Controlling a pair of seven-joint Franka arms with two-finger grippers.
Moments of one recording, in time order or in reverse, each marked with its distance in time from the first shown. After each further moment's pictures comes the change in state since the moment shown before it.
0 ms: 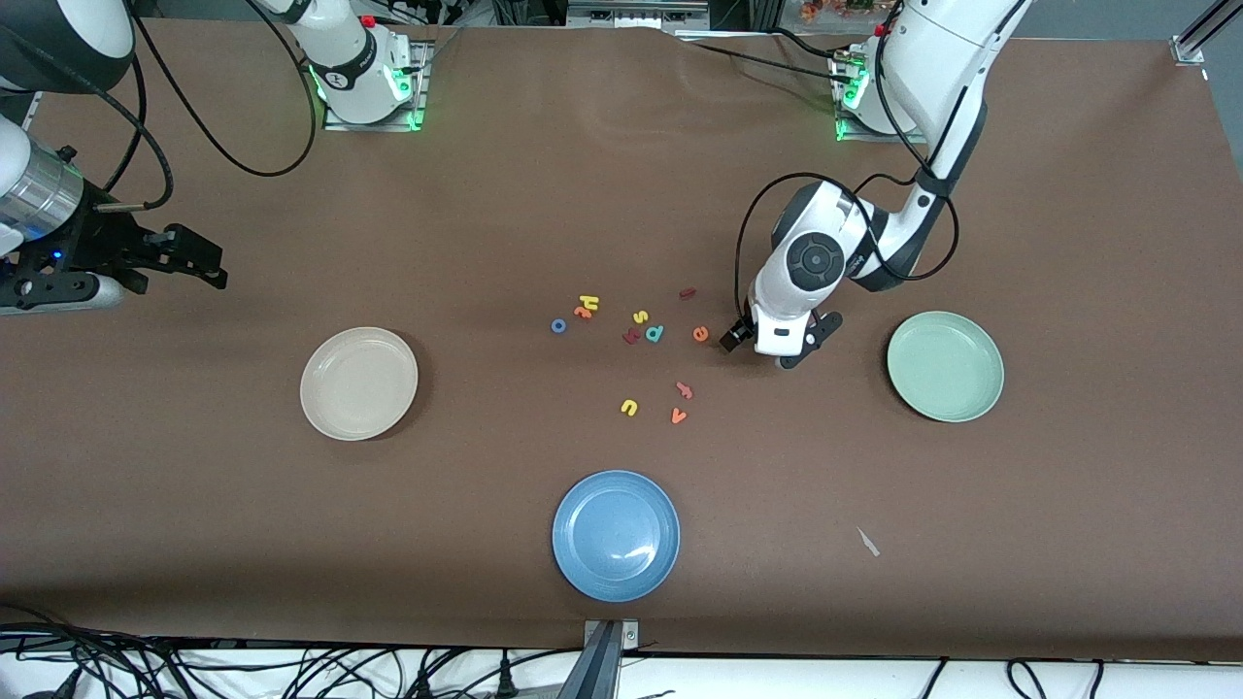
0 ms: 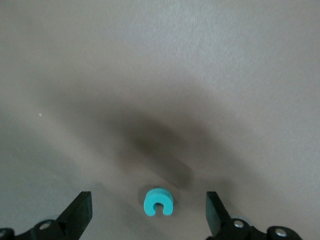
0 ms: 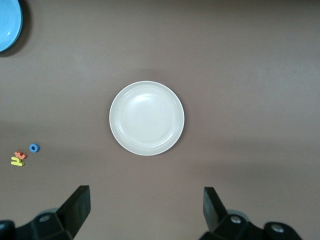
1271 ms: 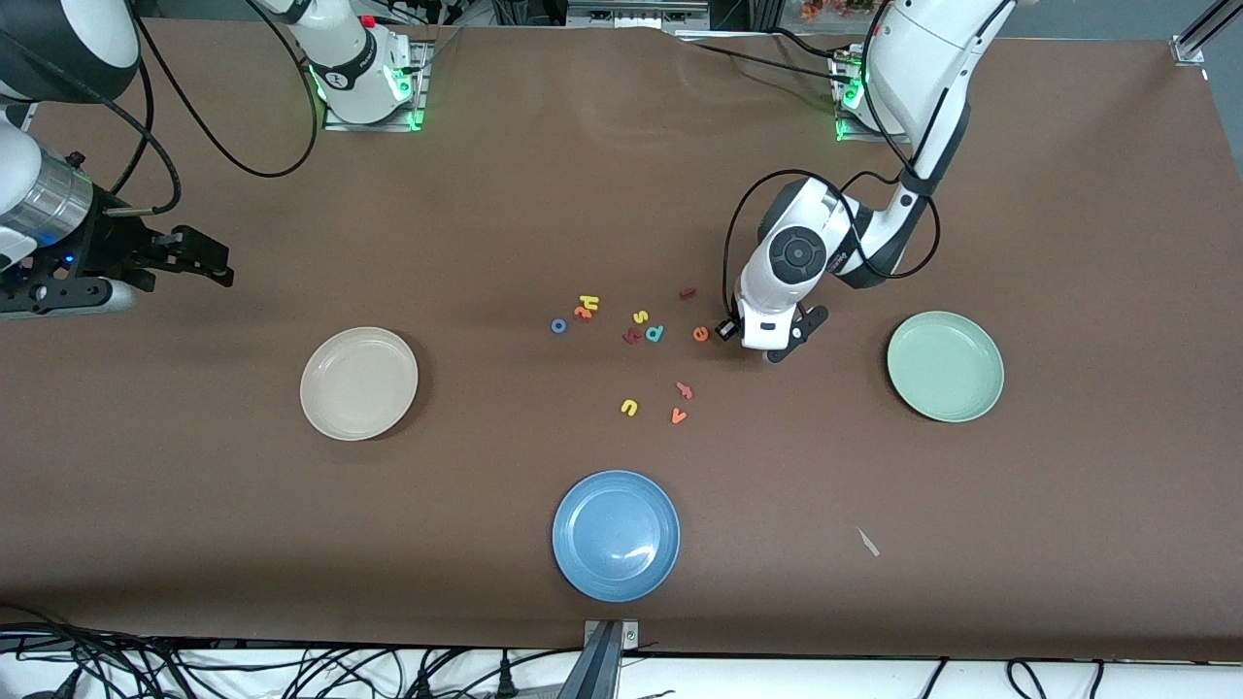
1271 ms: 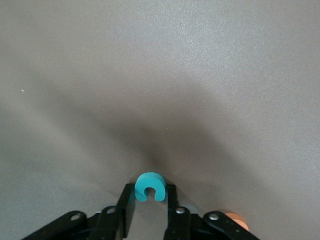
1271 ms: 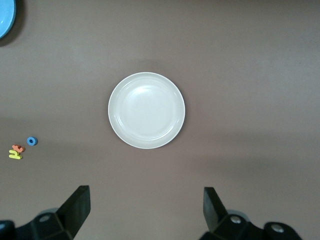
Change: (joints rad) left arm -0.028 0.016 0.000 0.003 0.000 0.025 -0.041; right arm 0.001 0.014 -0.001 0.000 0.000 -0.026 -0.001
